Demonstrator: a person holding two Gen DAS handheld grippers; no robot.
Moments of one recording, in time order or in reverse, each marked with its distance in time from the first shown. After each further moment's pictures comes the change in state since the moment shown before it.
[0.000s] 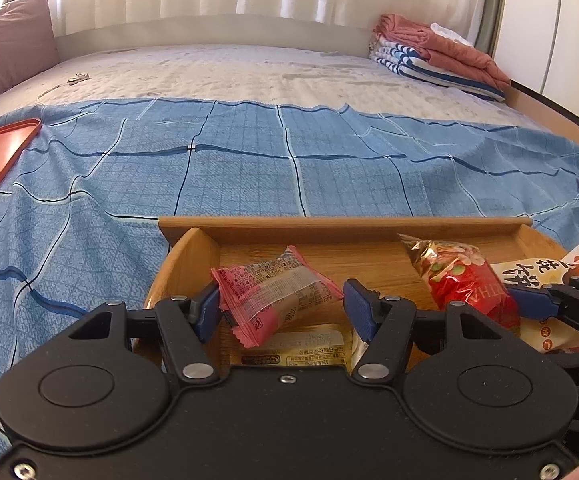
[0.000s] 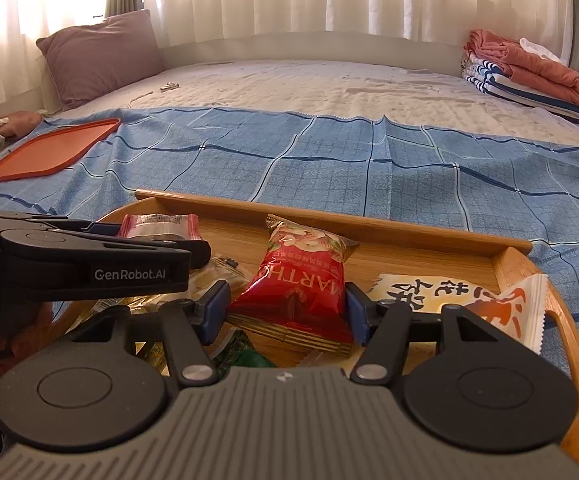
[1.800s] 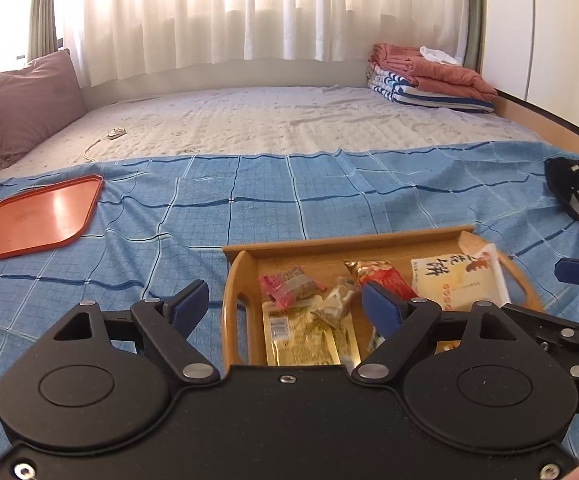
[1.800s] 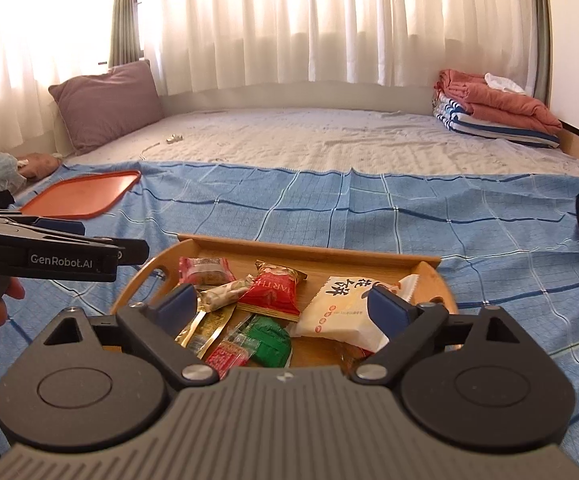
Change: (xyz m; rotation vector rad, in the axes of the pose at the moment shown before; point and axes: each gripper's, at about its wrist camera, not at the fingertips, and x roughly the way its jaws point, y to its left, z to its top) left arm -0.196 -0.025 0.004 0.082 -0.074 0.078; right arm -0.165 -0.001 -0.003 0.034 -0.124 -0.032
